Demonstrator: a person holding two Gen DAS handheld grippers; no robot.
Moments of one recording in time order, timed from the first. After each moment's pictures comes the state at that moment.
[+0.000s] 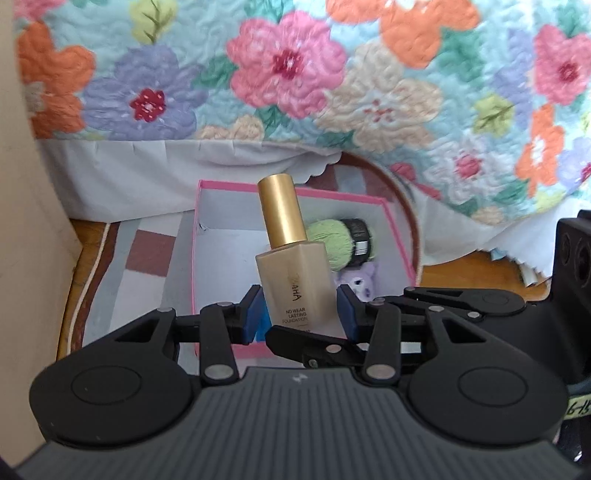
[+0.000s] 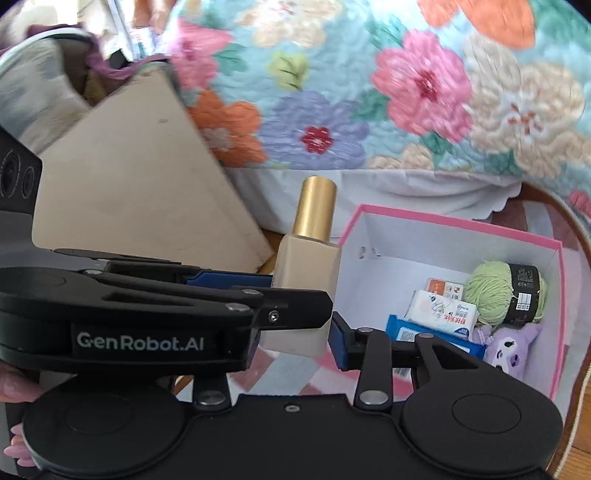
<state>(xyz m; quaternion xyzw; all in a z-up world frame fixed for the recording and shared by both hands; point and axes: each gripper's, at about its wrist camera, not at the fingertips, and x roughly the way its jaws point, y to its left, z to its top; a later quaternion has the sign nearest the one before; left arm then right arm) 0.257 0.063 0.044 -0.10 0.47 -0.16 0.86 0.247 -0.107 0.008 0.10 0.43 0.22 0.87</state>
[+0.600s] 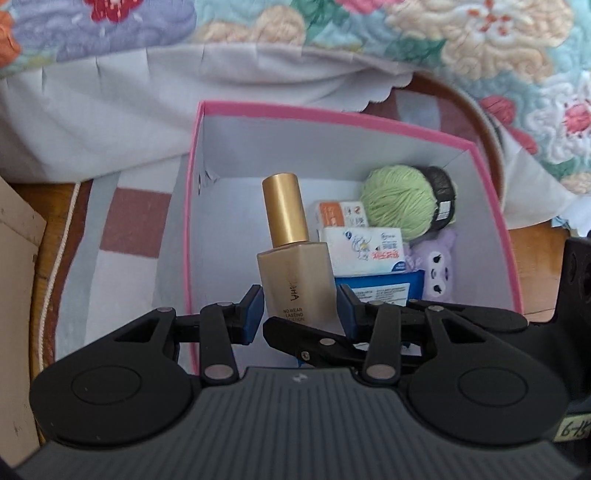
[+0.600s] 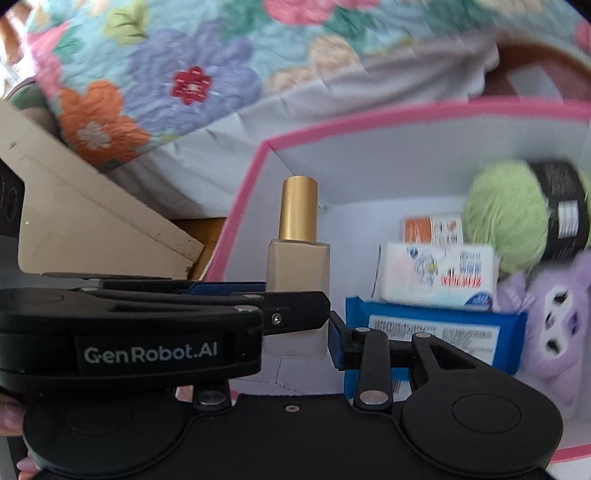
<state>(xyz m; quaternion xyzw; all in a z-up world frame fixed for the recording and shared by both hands) 0.338 0.051 -0.069 -0.08 0.57 -0.13 0.81 0.318 -0.128 -0.122 0.22 0.50 0.16 0.82</state>
